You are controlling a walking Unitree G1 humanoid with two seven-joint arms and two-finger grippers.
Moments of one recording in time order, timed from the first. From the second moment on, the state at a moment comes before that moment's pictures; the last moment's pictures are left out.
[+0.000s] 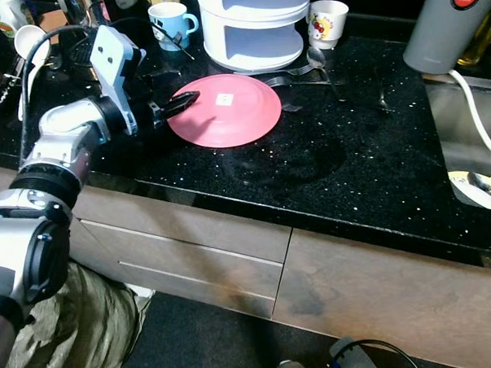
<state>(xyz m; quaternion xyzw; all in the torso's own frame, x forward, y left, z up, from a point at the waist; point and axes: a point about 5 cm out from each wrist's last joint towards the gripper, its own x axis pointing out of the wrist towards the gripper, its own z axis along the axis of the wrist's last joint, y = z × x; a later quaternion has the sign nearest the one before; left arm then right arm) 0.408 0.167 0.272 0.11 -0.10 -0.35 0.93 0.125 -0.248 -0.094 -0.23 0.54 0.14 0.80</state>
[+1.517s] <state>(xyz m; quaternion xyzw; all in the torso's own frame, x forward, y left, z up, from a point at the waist) 0.401 0.153 0.302 0.30 -0.11 -0.41 0.85 0.136 -0.246 -0.090 -0.24 0.52 0.13 0.81</state>
